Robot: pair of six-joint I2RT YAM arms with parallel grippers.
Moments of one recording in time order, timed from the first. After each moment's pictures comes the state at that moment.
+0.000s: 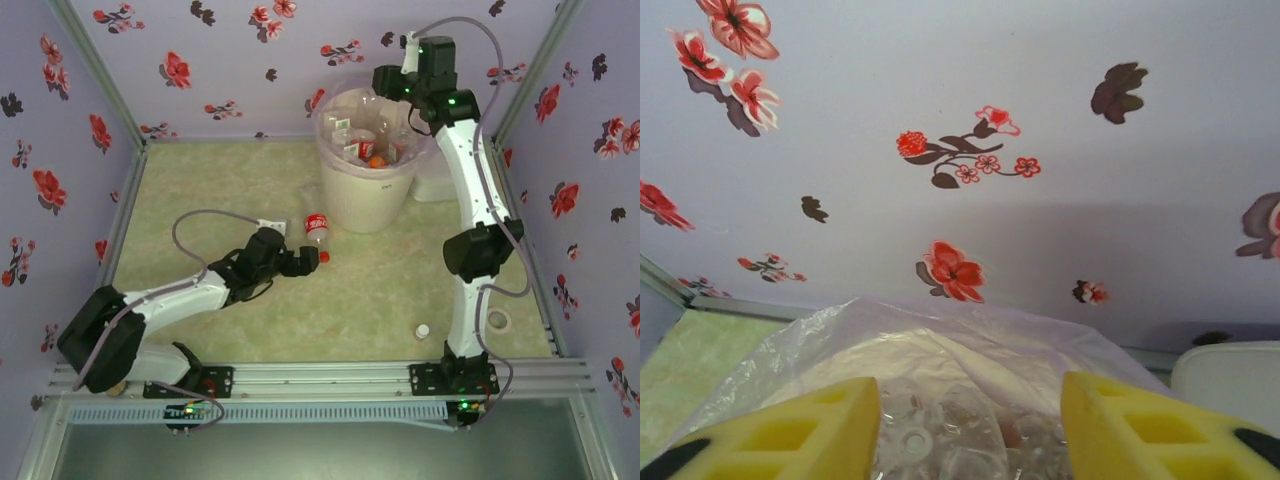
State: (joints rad) left arm -0.81 1.36 0.66 0.03 -0.11 -0.64; right arm 0.25 2.10 2.47 -0.74 -0.17 0.20
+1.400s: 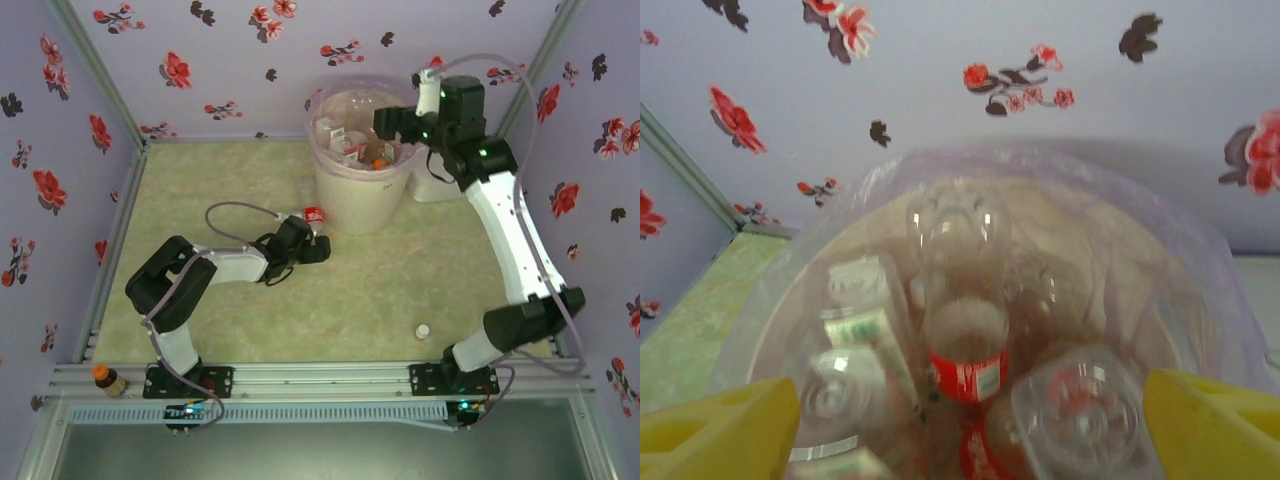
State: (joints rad) left arm -0.76 1.79 0.88 0.09 -0.17 -0.70; right arm 0.31 1.50 1.78 -0.66 -0.16 0.16
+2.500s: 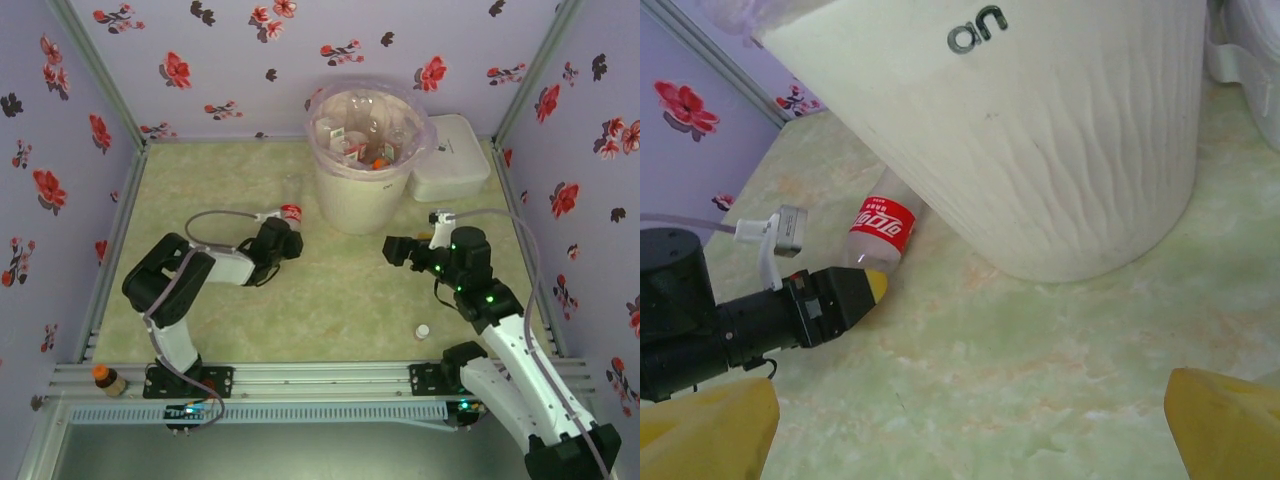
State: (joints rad) left arm -0.65 1.78 0.72 0.37 -0.18 -0.71; right arm 0.33 0.69 0.62 -0.35 -0.26 0.42
